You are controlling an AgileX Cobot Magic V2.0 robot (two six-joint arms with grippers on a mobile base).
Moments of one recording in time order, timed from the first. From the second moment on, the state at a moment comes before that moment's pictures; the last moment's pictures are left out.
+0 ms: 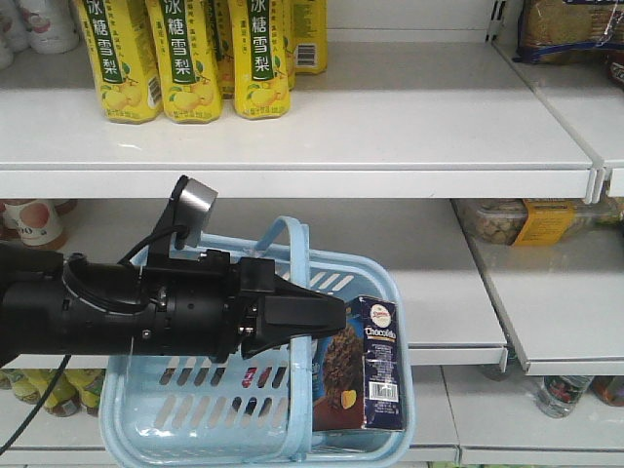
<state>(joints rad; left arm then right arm) -0.48 1.39 -0.83 -1.66 0.87 0.78 0.00 -0.01 0.03 -0.08 0.02 0.01</state>
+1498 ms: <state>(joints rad) -0.49 1.39 -0.83 -1.65 0.90 0.78 0.00 -0.01 0.03 -0.08 0.02 0.01</state>
